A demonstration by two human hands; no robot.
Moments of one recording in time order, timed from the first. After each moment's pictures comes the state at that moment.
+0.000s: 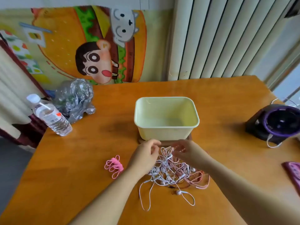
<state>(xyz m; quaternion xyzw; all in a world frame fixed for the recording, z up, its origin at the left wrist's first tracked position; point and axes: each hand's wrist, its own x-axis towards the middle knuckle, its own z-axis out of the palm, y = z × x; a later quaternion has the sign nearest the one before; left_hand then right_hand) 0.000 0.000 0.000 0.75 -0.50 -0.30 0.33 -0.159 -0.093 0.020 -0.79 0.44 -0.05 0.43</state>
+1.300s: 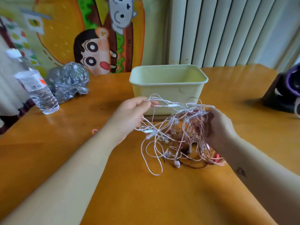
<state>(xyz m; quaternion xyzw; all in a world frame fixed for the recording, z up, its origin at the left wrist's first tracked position) 0.004 0.030 -0.039 0.62 -0.46 -0.35 0.53 -0.176 -0.085 -0.080 -0.30 0.42 -0.48 0.71</state>
